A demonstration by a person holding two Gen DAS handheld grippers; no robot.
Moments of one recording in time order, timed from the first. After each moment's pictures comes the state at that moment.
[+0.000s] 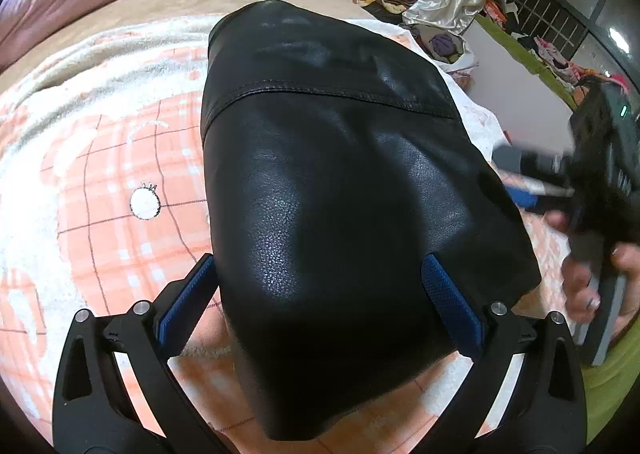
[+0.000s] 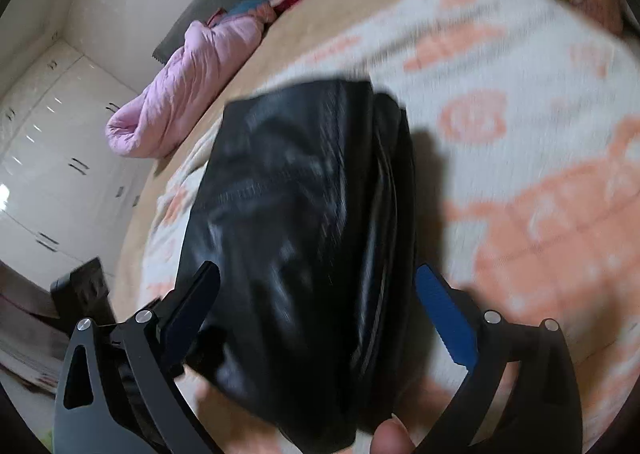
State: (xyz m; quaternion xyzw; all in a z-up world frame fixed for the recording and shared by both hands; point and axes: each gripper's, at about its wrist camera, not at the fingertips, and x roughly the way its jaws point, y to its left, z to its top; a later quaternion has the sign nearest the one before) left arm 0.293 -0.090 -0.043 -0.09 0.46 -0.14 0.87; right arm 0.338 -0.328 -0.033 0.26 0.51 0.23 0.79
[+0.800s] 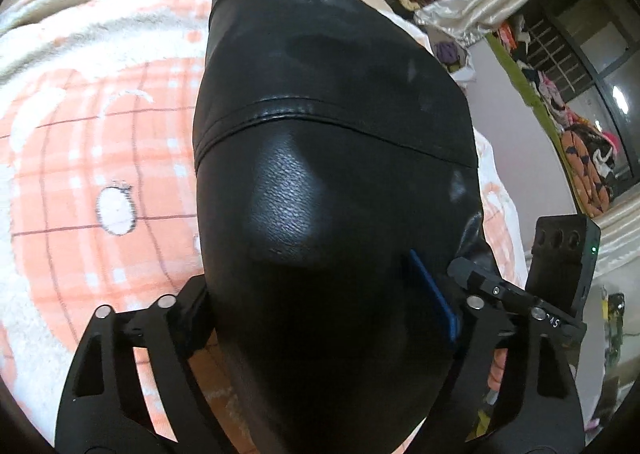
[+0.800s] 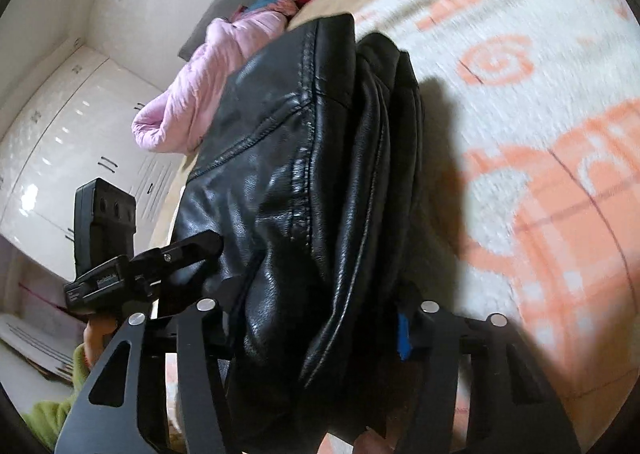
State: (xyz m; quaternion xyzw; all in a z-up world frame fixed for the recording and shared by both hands) left arm 0.330 -0.051 -0.054 -0.19 0.50 -0.16 0.83; right arm 0.325 -0.319 -0.057 0.27 0.47 0.28 0.79
